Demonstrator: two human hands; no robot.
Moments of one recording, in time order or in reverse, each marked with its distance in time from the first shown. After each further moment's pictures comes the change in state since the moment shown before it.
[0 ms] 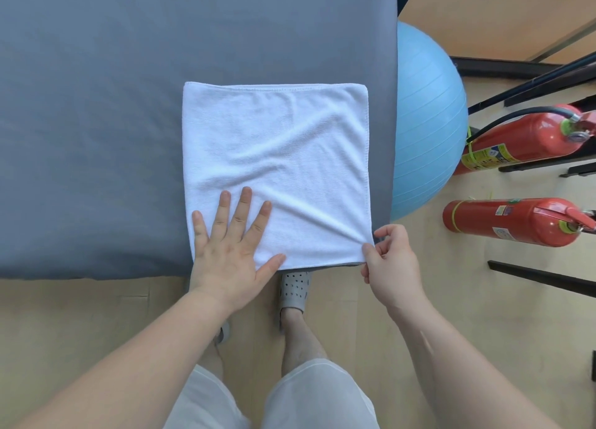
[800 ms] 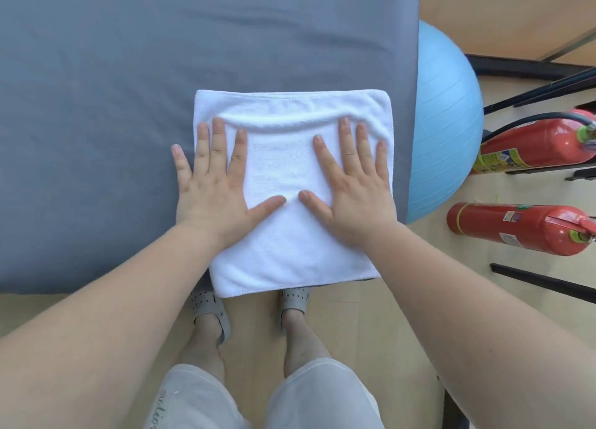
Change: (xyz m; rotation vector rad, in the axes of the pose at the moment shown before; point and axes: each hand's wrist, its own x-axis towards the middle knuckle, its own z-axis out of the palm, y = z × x) left_hand 0.096 -0.042 -0.049 0.035 -0.007 -0.148; right_hand 0.088 -0.083 0.055 -1.069 0.023 -0.805
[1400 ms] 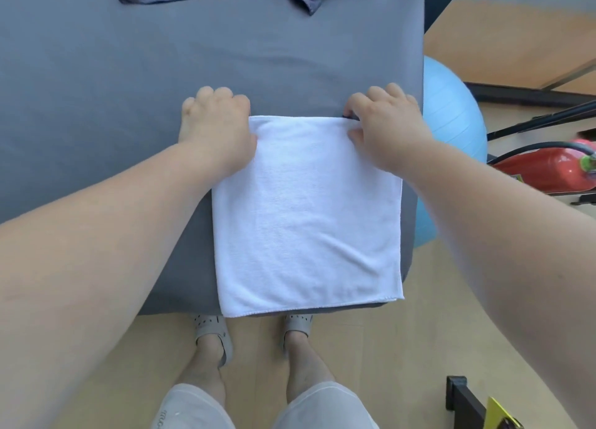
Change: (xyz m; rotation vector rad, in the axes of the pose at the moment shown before) left_hand 0.104 -0.019 -0.080 0.040 0.091 -0.022; right_hand 0.110 0.042 -0.090 -0.031 0.035 -0.042
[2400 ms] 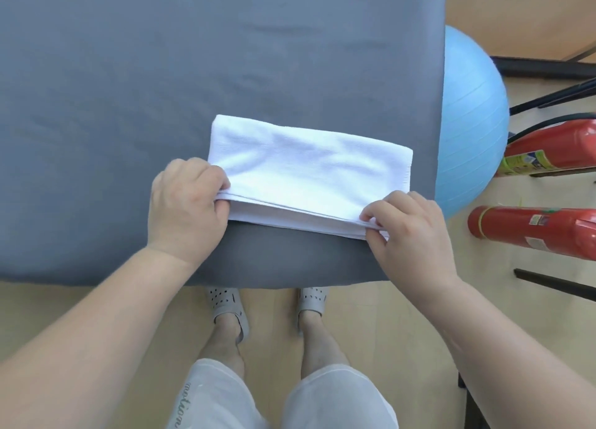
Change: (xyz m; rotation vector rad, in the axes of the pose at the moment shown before) left_hand -0.144 -0.052 0.054 -0.319 0.428 0.156; right_hand -0.179 -0.063 0.048 0.287 0.245 0.057
